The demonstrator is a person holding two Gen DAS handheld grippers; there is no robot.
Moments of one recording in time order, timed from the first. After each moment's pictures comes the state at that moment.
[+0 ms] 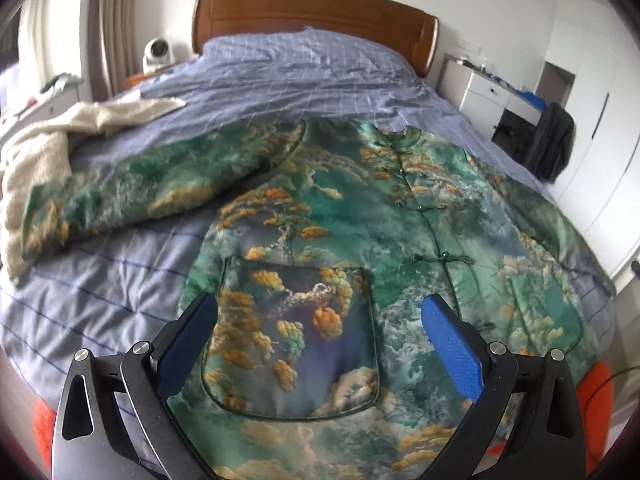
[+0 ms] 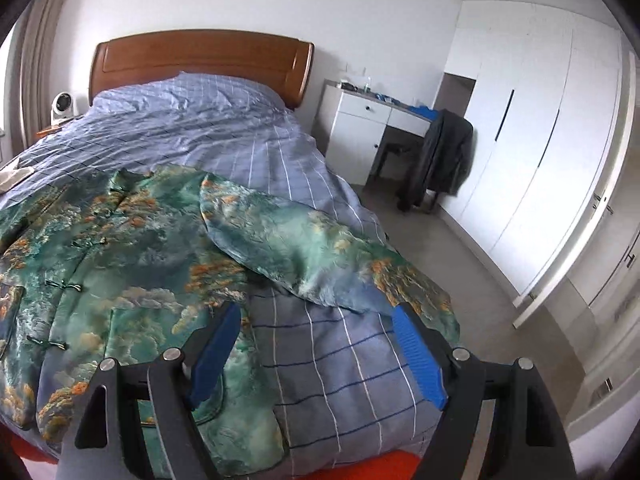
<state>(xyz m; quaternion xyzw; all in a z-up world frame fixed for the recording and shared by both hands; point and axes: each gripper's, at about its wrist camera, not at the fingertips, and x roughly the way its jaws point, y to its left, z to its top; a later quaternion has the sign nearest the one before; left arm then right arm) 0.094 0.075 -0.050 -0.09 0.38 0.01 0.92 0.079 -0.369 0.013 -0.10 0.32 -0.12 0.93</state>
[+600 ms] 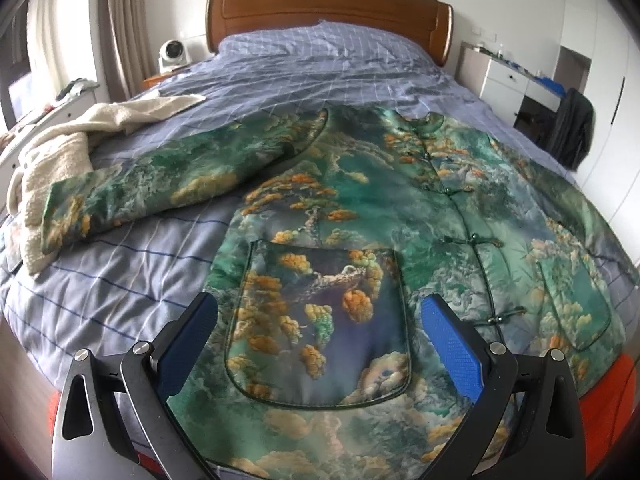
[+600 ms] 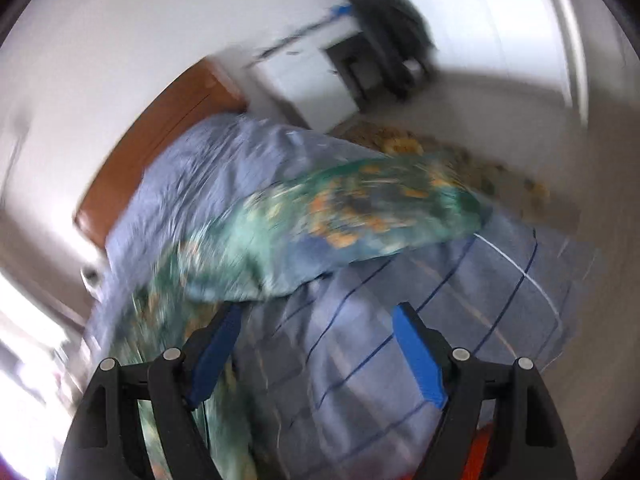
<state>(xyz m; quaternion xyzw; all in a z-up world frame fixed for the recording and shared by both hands) 0.088 0.071 -0.061 -0.05 0.39 0.05 0.92 0.096 -0.584 -0.077 0.35 0.33 -0.08 0.87</state>
